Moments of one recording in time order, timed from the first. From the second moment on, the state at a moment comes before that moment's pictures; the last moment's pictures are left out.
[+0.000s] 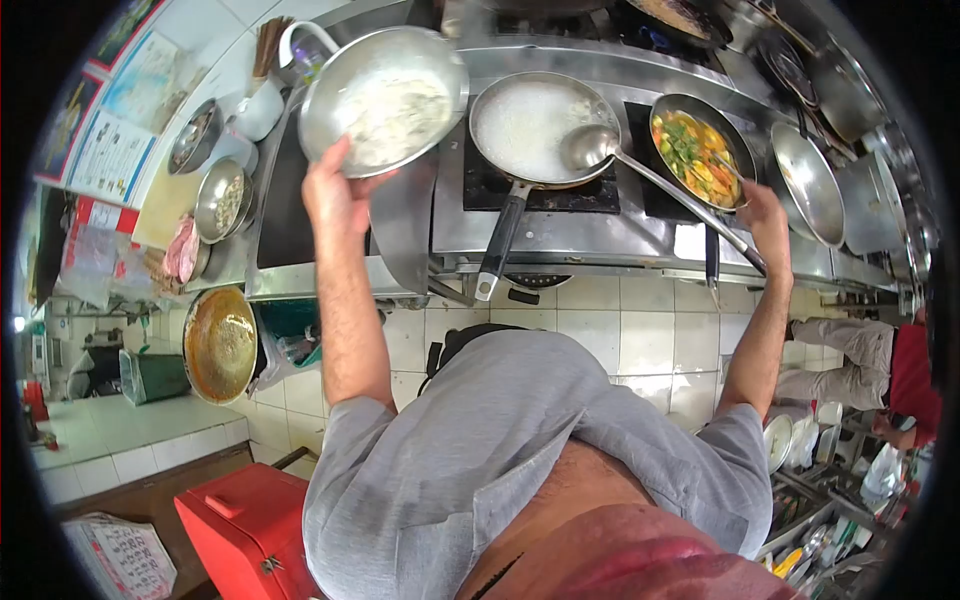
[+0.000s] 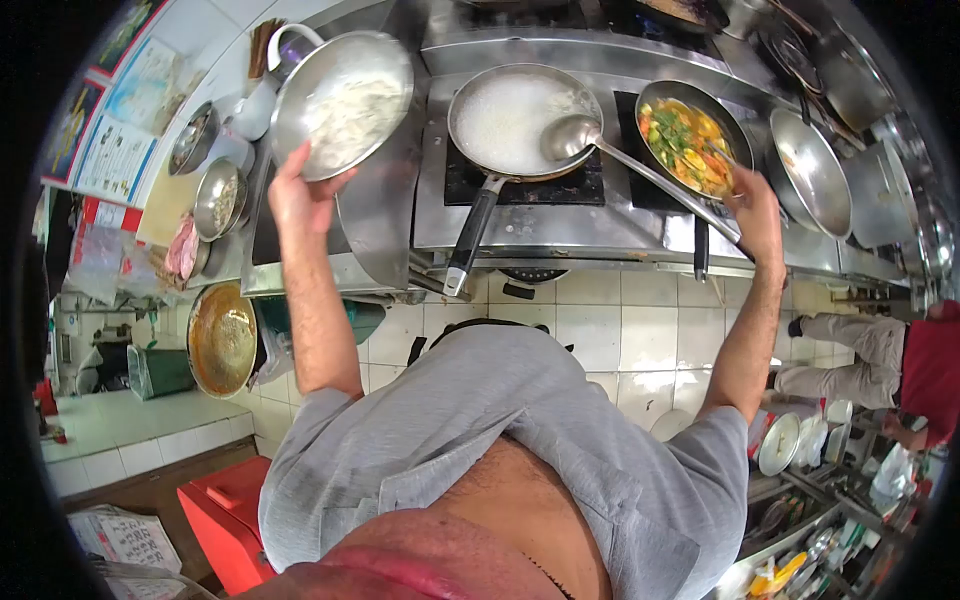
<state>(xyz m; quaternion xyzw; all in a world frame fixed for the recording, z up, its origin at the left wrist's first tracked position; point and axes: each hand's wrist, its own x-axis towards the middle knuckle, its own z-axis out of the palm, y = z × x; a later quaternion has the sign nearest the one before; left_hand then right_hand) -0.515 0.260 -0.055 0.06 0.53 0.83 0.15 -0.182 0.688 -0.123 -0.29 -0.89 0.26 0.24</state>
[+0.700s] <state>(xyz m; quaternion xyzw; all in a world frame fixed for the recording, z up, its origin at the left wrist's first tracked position) -0.582 0.402 -0.096 0.20 0.60 0.67 0.38 -0.518 0.541 -0.081 -0.02 -0.99 0.14 -0.04</state>
